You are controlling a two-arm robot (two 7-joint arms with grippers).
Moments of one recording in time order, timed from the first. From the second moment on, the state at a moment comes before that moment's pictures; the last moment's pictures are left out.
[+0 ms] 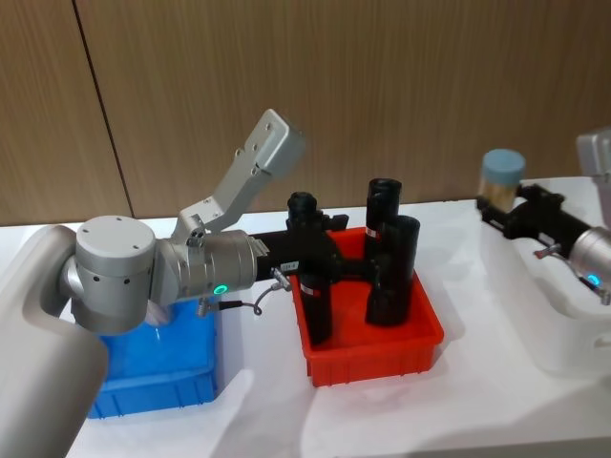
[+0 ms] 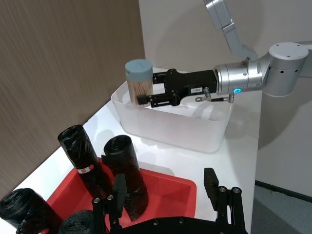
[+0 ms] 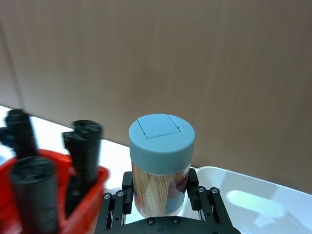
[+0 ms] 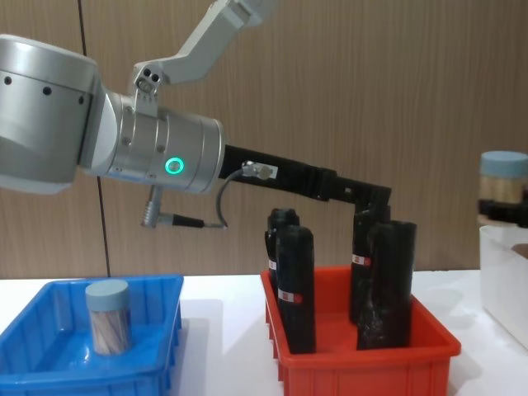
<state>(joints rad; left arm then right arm) -0.70 0.20 0.41 -1.22 -0.17 0.37 -0.82 0.74 0.31 -0.23 -0.72 0.24 -0.15 0.49</state>
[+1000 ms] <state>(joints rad) -0.70 0.20 0.41 -1.22 -0.17 0.37 -0.82 0.79 0.34 -0.14 -0.60 0.13 -0.15 0.25</state>
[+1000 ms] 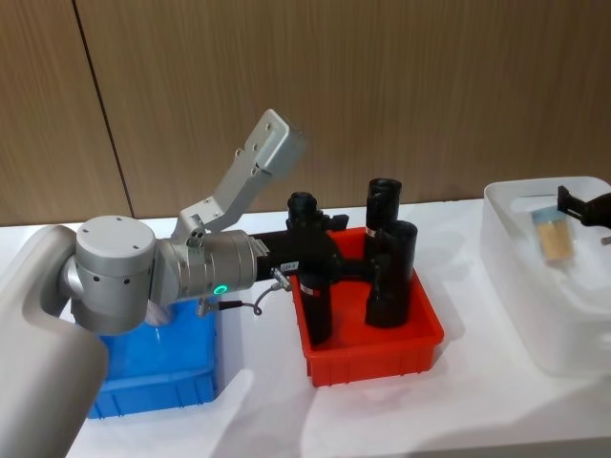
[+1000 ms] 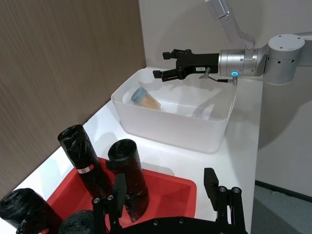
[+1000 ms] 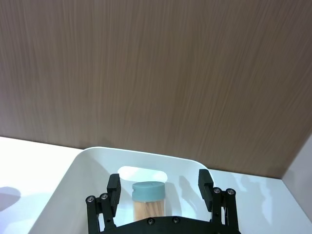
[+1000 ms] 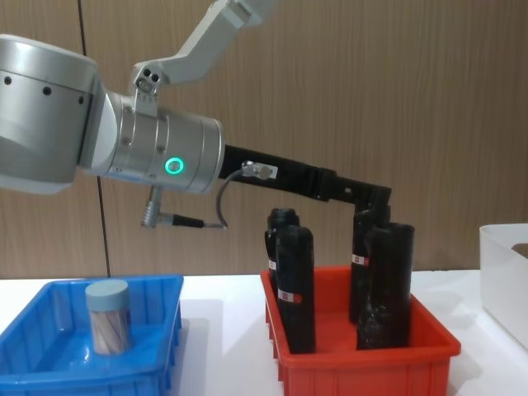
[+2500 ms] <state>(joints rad) -0.57 0.25 0.42 -1.33 -0.18 0.27 -0.59 0.61 0.35 -0.15 -0.87 0.16 -0.13 0.20</state>
